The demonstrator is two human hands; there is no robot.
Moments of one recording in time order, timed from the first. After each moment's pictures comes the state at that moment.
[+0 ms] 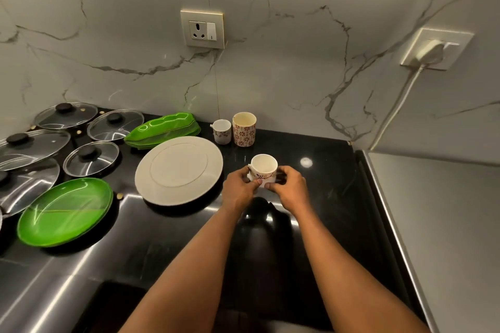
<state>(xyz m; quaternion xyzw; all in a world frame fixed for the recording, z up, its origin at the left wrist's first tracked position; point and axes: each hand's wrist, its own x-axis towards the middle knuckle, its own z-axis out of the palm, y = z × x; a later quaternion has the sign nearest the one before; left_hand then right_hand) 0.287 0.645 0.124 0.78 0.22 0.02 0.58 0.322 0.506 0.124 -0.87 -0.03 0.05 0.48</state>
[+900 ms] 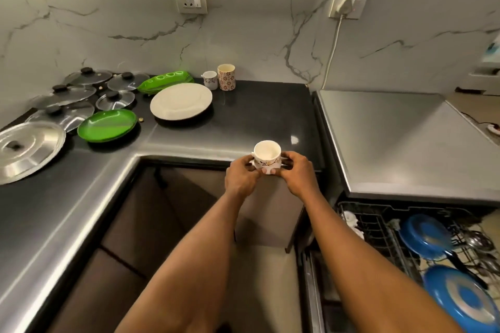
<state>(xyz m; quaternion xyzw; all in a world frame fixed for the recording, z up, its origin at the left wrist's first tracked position) -0.028 0.519 0.116 0.80 0.17 0.01 0.57 -0.005 0.363 0.131 -0.87 -0.04 -0.02 0.49</state>
